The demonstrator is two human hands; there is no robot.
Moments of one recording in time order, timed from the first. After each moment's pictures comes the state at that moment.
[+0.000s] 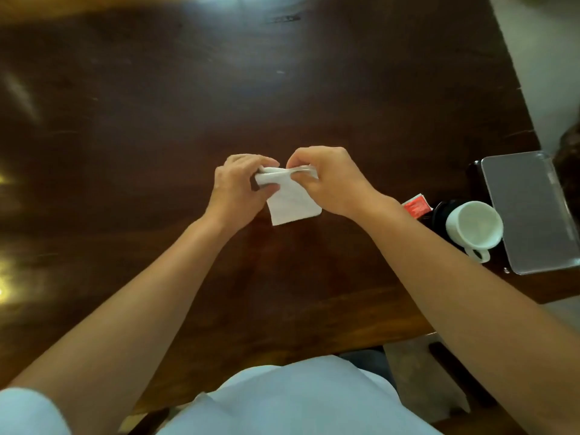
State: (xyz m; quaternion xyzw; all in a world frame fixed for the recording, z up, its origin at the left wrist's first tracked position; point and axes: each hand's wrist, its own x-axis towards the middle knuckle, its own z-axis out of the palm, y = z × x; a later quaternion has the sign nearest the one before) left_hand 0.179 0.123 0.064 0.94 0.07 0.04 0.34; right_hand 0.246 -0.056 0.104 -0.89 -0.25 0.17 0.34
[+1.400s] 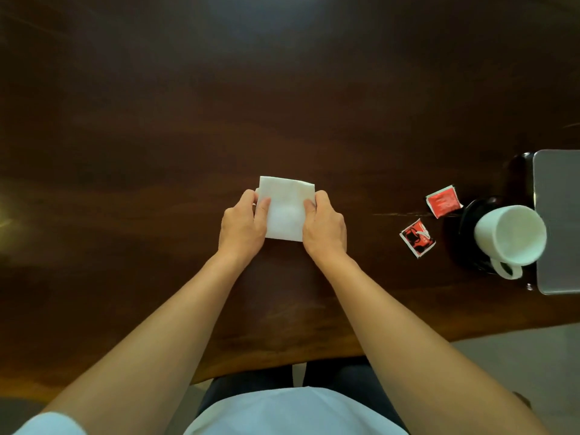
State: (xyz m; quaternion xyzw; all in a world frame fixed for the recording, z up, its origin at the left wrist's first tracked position) left_hand 0.127 0.086 -0.078 0.84 0.31 -0.11 0.43; right_hand 0.181 -0.056 -0.077 -0.92 0.05 0.26 0.29
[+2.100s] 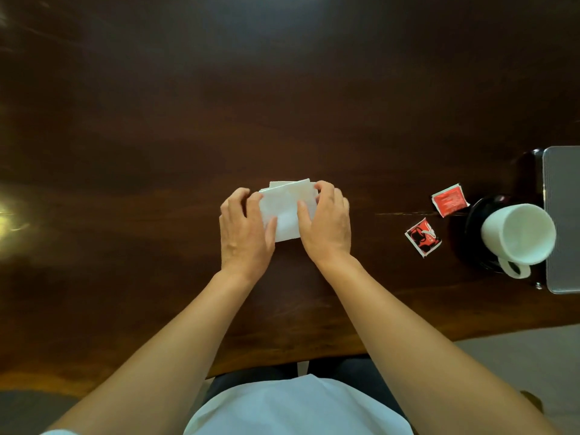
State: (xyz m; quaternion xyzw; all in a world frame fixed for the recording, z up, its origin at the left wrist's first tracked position) left_hand 0.105 0.076 -0.064 0.95 0.22 -0.03 0.22; right_hand 0.179 -0.049 -0.069 -0.95 -0.03 0.14 0.29
